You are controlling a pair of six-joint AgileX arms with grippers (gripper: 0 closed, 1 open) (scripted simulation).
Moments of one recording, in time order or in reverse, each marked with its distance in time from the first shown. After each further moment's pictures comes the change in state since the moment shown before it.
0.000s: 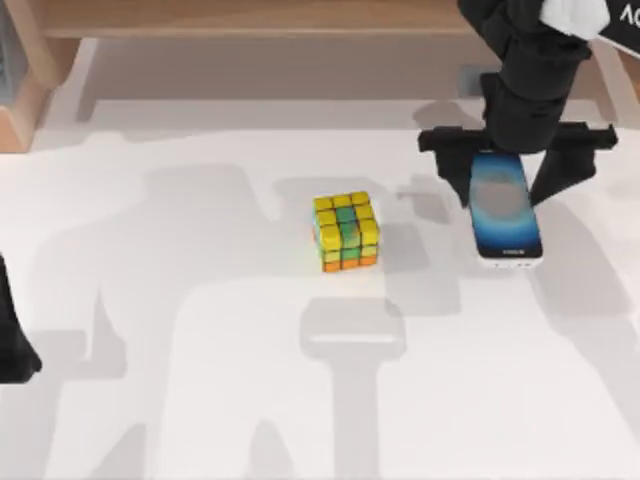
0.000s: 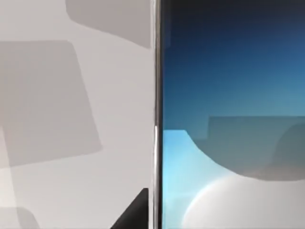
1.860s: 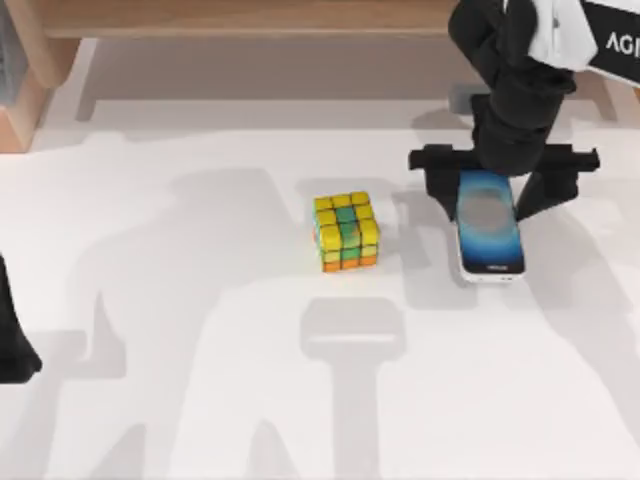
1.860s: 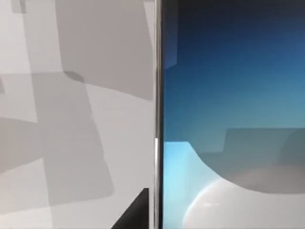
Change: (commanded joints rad) left arm 0.000 0.000 0.000 0.000 0.000 0.000; right arm 0.008 0.004 -0.121 0.160 -0.010 0.022
